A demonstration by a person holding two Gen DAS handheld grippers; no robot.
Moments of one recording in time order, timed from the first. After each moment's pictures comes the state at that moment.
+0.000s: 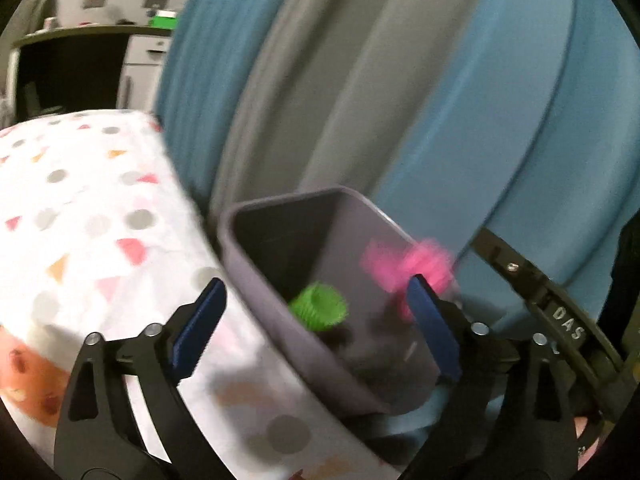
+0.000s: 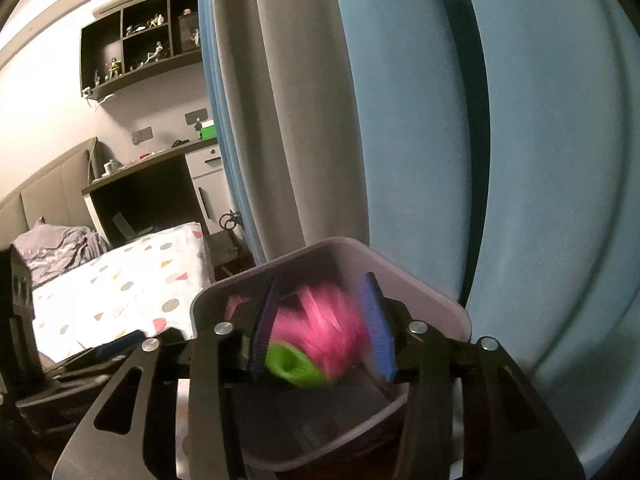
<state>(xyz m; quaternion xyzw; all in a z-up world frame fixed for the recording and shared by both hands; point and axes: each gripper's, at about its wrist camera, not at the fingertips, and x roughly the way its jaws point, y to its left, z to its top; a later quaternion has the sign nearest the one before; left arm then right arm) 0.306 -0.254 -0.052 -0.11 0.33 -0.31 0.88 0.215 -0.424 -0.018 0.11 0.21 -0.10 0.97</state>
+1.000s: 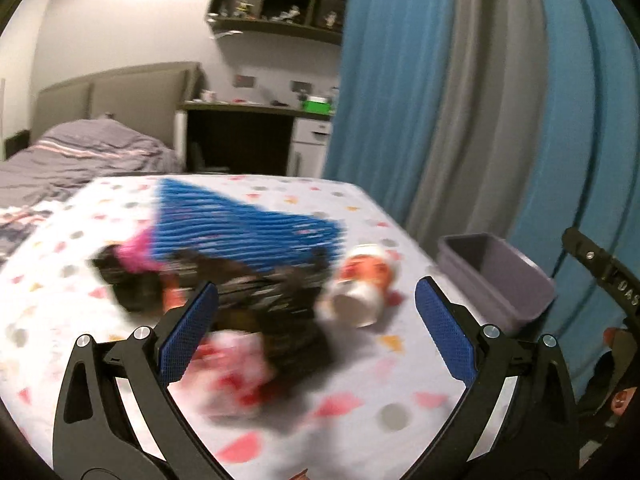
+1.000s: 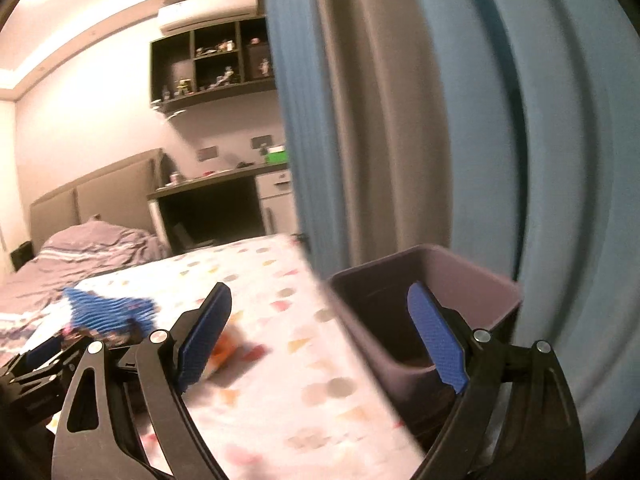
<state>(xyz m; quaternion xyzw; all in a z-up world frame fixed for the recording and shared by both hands) 0.132 -0.050 -0.019 -0.07 0.22 -0.04 0.97 0.115 -0.292 0.004 0.08 0.14 -0.01 0.99</state>
